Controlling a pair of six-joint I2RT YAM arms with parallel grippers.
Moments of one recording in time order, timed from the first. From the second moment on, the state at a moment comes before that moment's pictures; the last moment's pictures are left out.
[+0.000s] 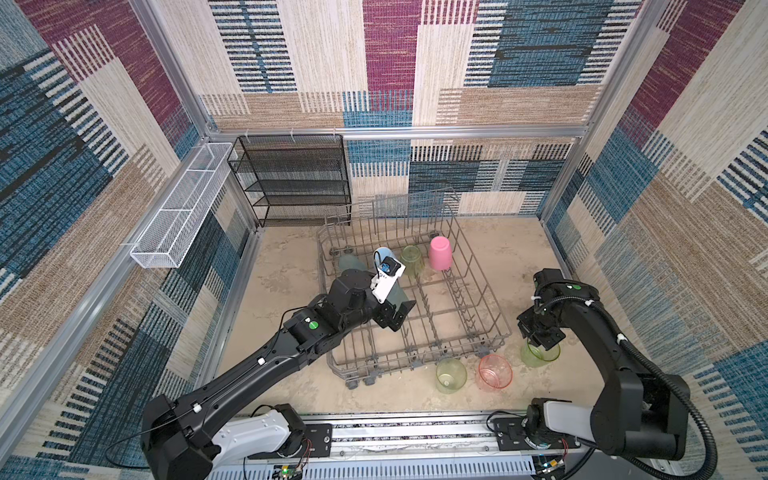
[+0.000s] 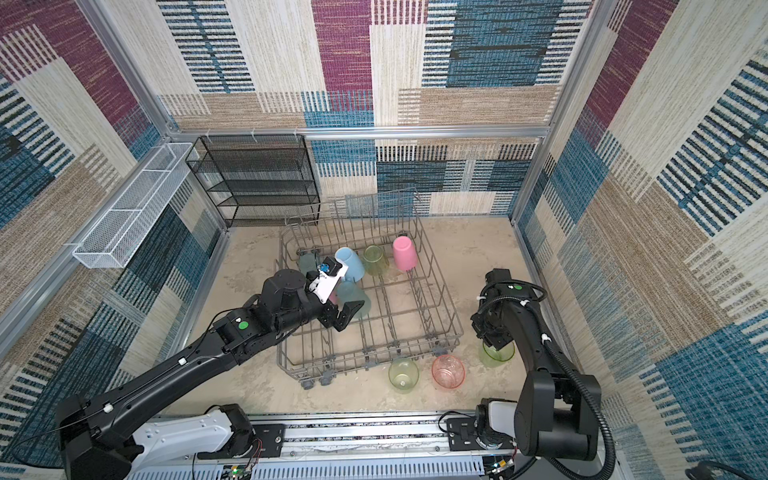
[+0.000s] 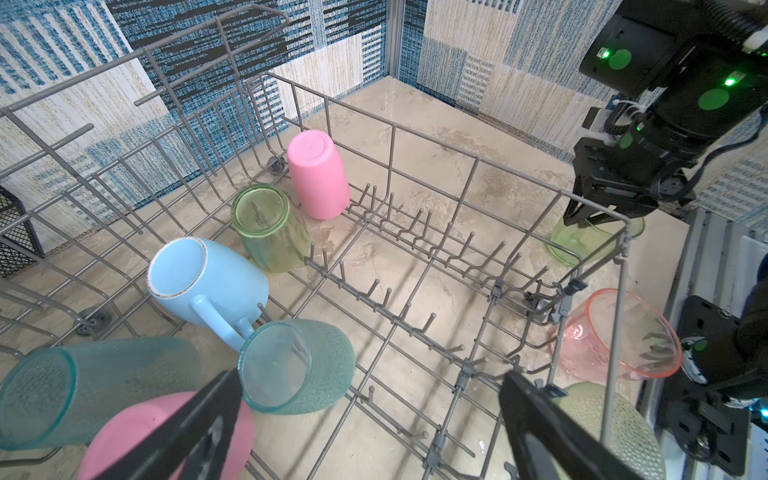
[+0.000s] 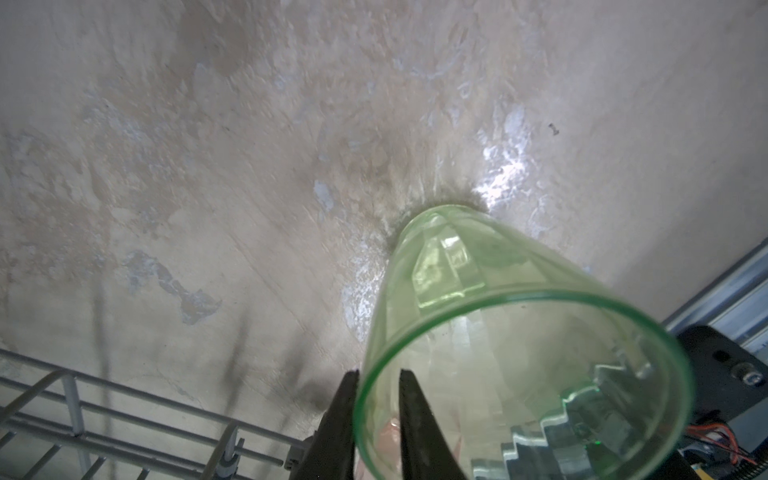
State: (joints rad) left arm -0.80 1.13 0.99 -0.31 0.01 -0.01; right arm -0.10 1.27 0.89 -1.10 0.01 0.94
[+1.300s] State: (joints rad) left arm -0.80 1.13 0.99 -0.31 0.01 -0.02; right arm -0.10 1.26 1.16 -1.06 0.09 0.79
